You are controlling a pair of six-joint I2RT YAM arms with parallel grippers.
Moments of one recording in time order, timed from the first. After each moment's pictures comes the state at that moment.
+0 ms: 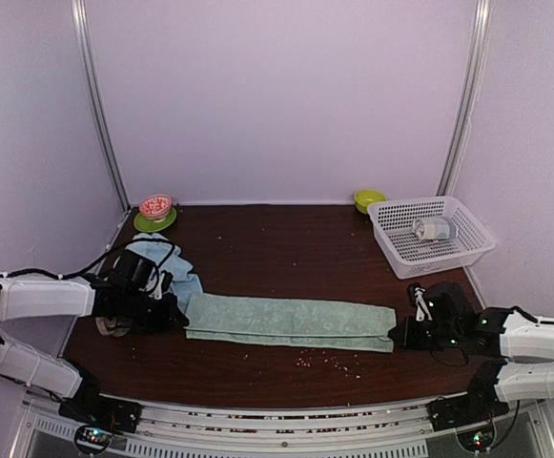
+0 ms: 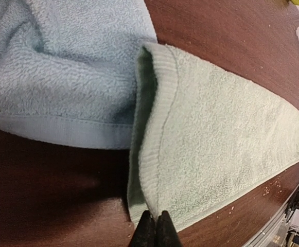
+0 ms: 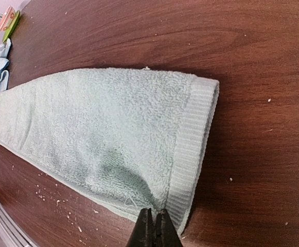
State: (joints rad) left arm -0.46 1.27 0.52 -0.23 0.31 -0.66; right arm 0.68 0.88 0.28 -0.22 0.02 0.76
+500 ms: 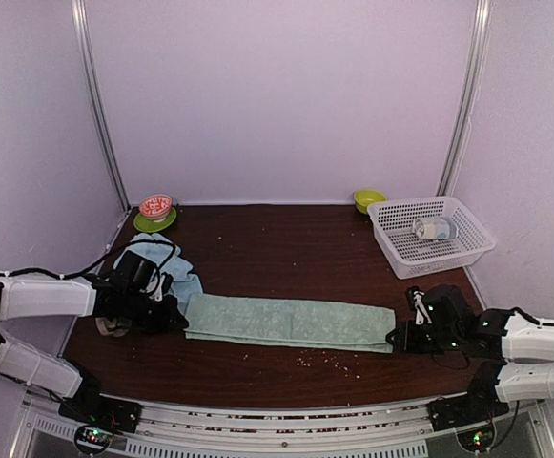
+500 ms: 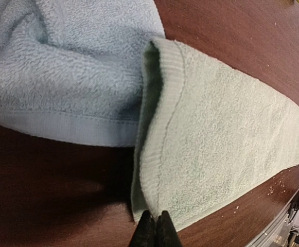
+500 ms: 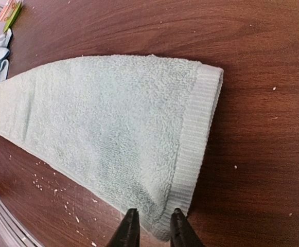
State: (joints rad) left arm -0.47 1.28 0.52 -0.24 0.30 -0.66; right arm 0.72 0.86 0.28 -0.26 0.02 0.76
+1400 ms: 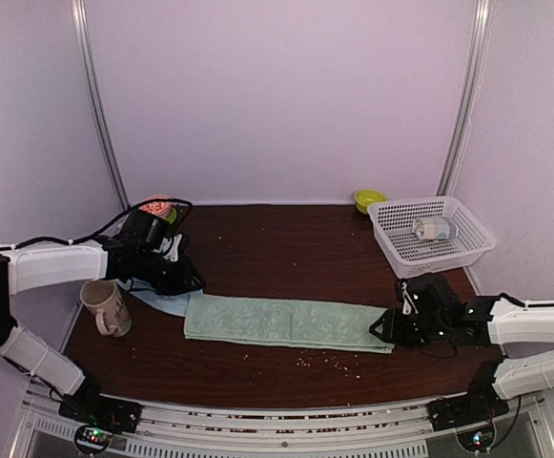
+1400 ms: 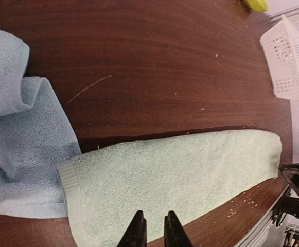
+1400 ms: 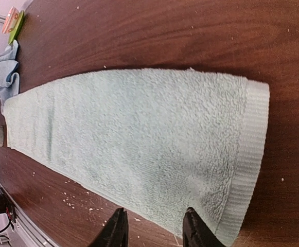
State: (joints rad) left arm -0.49 1.39 0.84 -0.32 0.31 -0.59; right arm 0.75 1.03 0.40 -0.19 0.00 0.89
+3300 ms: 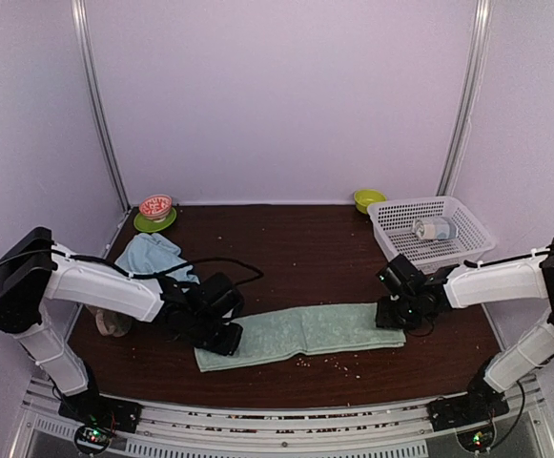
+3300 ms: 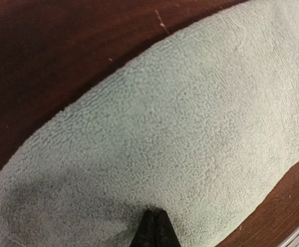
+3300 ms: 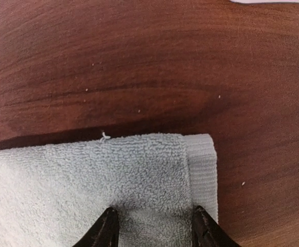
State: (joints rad) left arm -1.01 1.65 0.85 -0.36 -0.03 -0.69; right arm 0.66 1.45 0.65 -0.35 0.24 0.77
